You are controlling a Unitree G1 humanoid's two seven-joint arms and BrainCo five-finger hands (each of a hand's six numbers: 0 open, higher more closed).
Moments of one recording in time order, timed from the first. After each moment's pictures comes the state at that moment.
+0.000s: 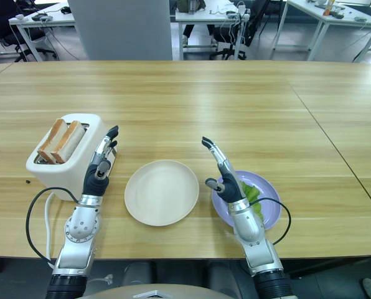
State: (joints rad) left arm 0.10 0.16 0.03 -0.11 0.18 -0.44 0.01; right arm 0.02 -0.17 0.11 0.07 -0.32 -0.63 -0.06
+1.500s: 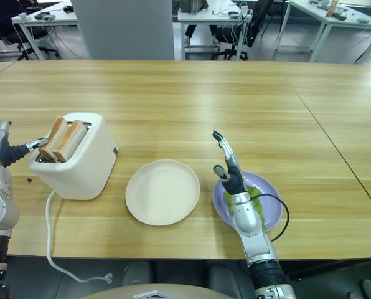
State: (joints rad) left arm -0.14 0.76 0.20 0.10 1.08 0.36 -0.12; right arm -0.04 -0.15 0.10 0.18 -0.30 -0.62 -0.11
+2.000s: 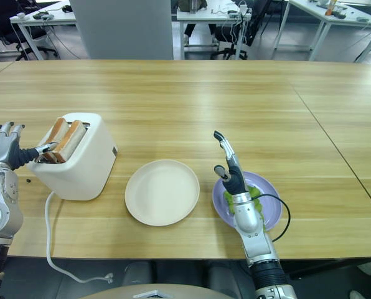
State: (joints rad) left arm -0.06 0.80 0.14 -0.07 1.05 0.41 -0.21; right arm -0.04 -0.15 0.10 0.18 -0.30 -0.62 -0.11
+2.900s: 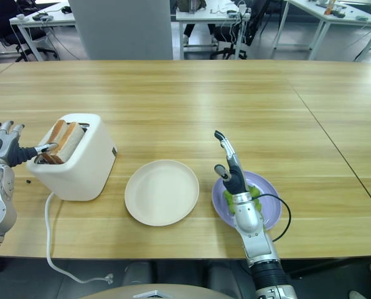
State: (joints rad) left arm -0.07 0.88 0.09 0.00 1.04 0.40 -0.22; right arm -0.03 -0.15 0.10 0.17 -0.30 -0.60 -0.12
